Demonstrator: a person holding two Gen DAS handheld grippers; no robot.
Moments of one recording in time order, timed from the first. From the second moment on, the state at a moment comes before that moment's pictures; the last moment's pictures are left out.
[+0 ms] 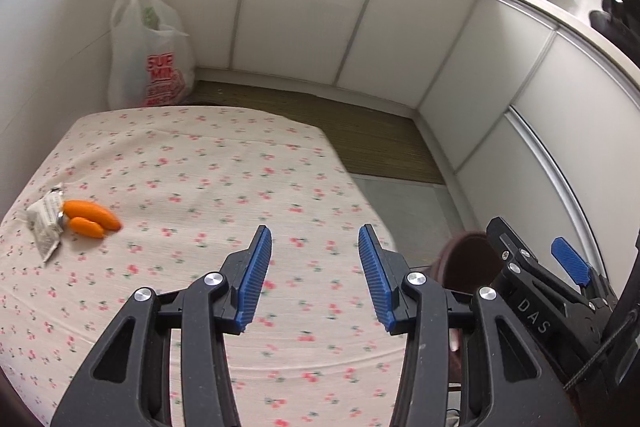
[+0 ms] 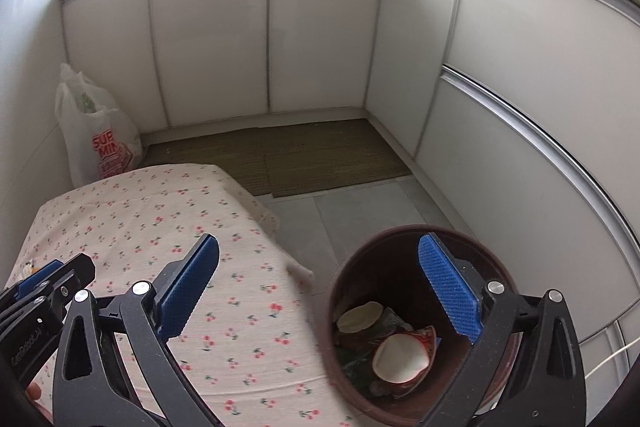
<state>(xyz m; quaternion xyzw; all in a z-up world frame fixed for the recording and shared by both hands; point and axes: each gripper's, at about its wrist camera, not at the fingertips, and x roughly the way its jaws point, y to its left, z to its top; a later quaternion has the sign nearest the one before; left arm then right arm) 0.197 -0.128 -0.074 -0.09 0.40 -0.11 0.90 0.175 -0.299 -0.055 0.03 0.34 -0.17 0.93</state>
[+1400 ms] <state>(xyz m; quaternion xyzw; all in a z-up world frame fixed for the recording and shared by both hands) 0.247 0.157 -0.170 -0.23 0.47 0.15 0.84 0.223 -0.077 -0.107 -0.11 0.36 0.01 0.93</state>
